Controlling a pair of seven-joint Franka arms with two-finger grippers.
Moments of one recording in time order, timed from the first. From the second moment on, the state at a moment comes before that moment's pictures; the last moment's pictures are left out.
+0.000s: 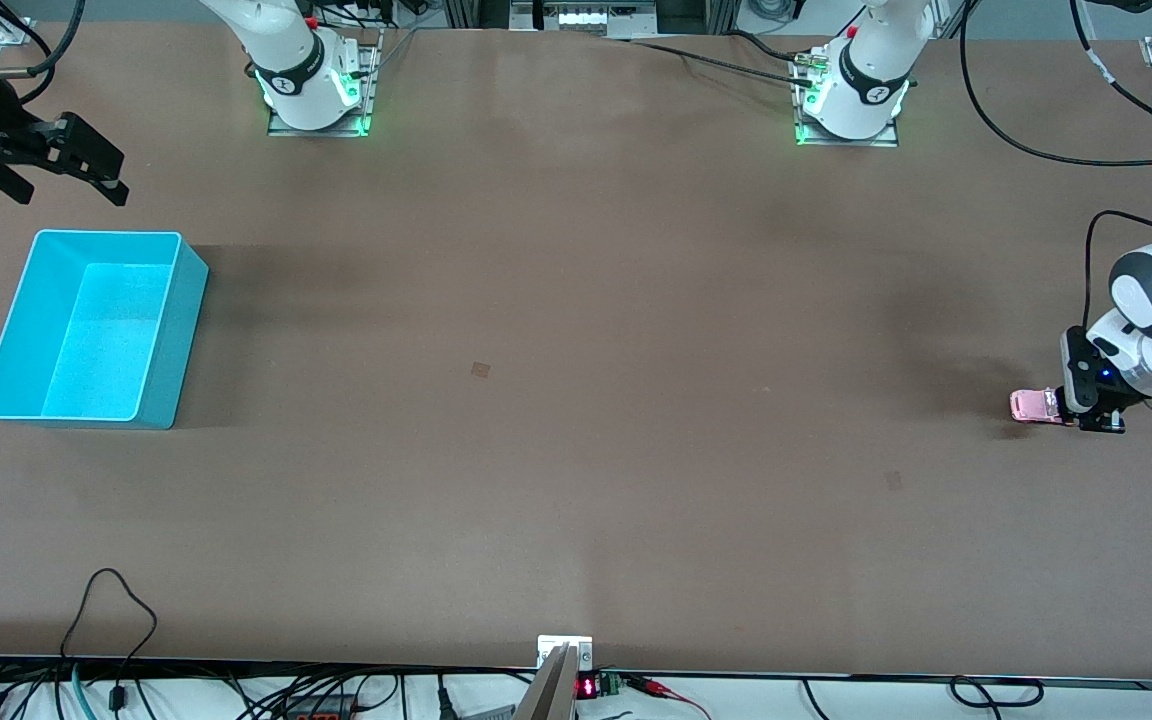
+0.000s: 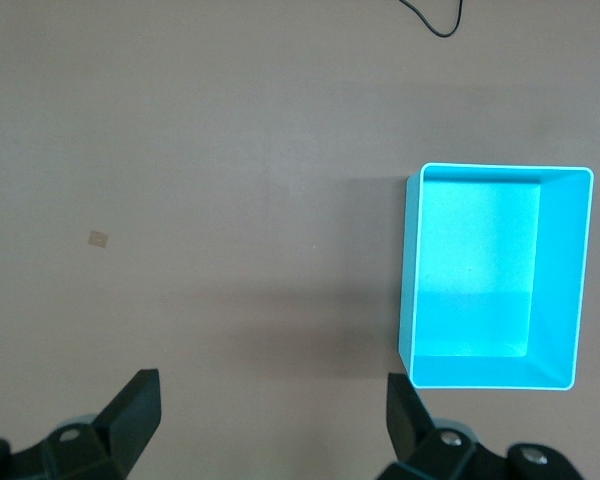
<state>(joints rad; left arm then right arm) 0.41 0.60 0.01 -1.85 0.08 2.51 2.01 0.01 -0.11 0.08 -1.62 -0.02 1.57 0.08</state>
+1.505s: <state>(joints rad) 0.40 0.60 -0.01 -1.80 0.08 2.35 1.94 0.01 -0.11 0.07 -1.62 -0.02 1.57 0.08</state>
